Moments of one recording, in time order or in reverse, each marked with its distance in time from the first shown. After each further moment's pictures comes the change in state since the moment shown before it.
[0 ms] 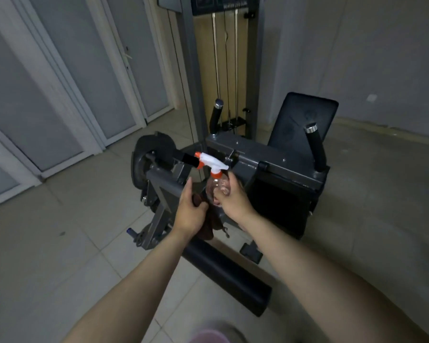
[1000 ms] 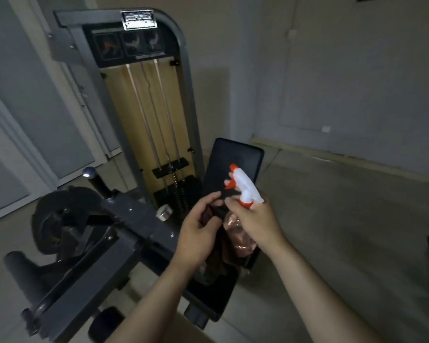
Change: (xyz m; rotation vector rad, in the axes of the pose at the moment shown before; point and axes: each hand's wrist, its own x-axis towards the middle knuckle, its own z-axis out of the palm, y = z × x) left_hand 0.075 0.229 0.369 -0.230 -0.135 0.312; right_hand 0.105 0.013 -0.435 0.194 0.128 -0.240
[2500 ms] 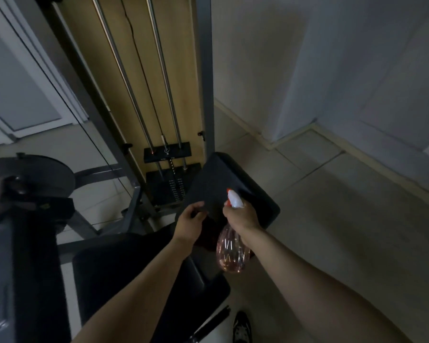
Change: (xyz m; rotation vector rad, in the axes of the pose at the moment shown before) left_hand 0.461 -0.250 0.147 -0.101 0.532 -0.610; right_hand 0.497 0.261 -0.082 -0.287 -0.429 0.570
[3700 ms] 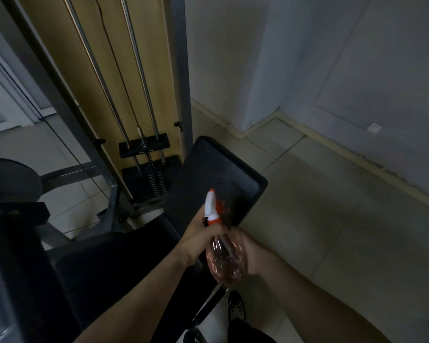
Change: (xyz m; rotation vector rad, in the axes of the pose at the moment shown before) left_hand -0.076 -0.010 -0.031 -0.115 -0.664 0.040; right_hand -0.068 0.102 0.035 0.535 -0.161 0.457
